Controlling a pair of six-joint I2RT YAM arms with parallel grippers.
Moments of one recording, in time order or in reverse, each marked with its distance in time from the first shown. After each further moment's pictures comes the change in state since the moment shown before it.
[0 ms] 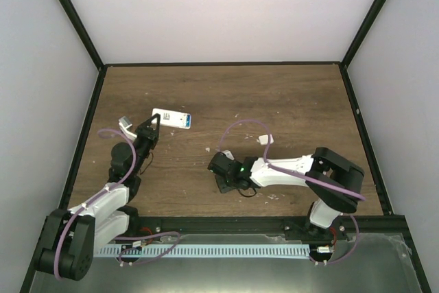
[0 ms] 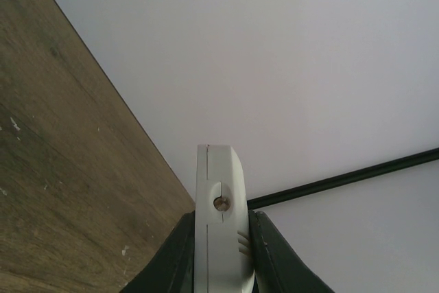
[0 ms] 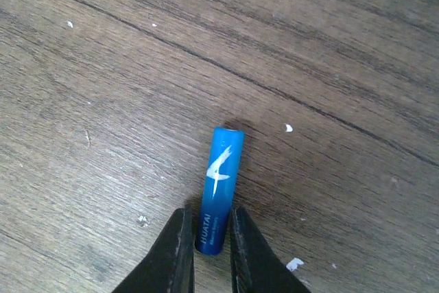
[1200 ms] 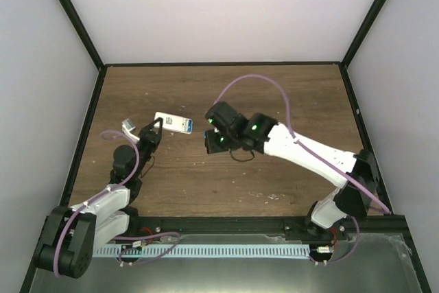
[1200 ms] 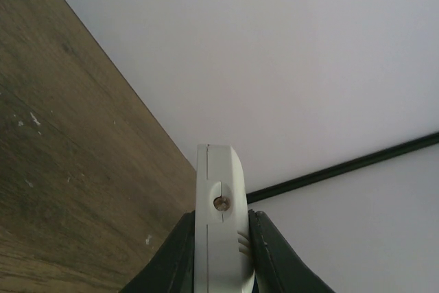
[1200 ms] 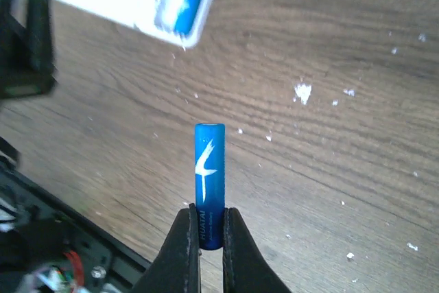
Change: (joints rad) left arm -0.013 0.016 -0.034 0.023 -0.001 0.060; right arm -0.092 -0.090 0.547 -0.412 -0.110 0.020
